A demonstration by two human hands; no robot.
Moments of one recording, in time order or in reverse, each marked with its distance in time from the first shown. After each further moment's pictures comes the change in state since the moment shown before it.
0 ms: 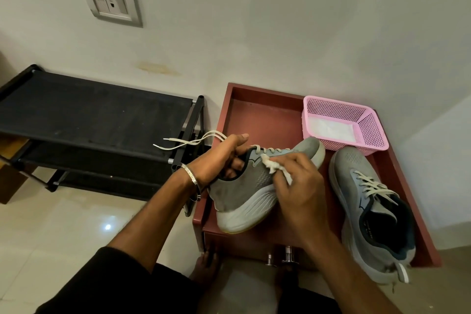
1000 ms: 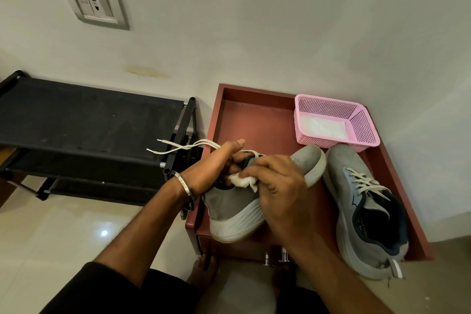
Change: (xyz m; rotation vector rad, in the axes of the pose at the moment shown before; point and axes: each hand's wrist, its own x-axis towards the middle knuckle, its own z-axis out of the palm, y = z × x) left_hand -0.002 -0.001 0.007 0.038 -0.104 0.039; right_hand -0.003 -0.020 0.000 0.036 -0.039 -0.216
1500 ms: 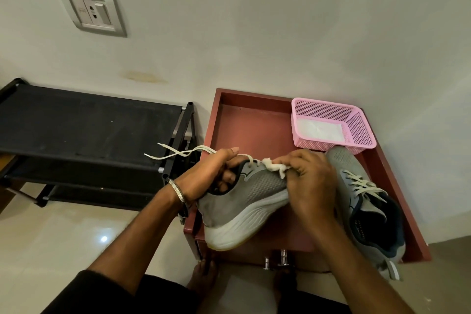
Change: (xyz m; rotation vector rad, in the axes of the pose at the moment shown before) left_hand -0.007 0.003 0.005 -0.012 0.117 -0.032; right_hand 0.007 0.046 -0.018 -0.186 0.090 0.321
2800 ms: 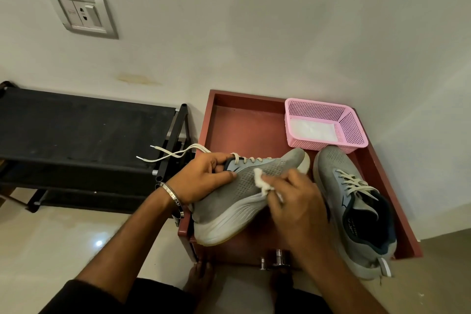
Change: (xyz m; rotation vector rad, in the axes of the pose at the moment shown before) left_hand 0.017 -0.020 -0.015 0.312 -0.005 0.335; right_hand -0.033 -0.011 -0.012 -0.097 -0.155 -0.156
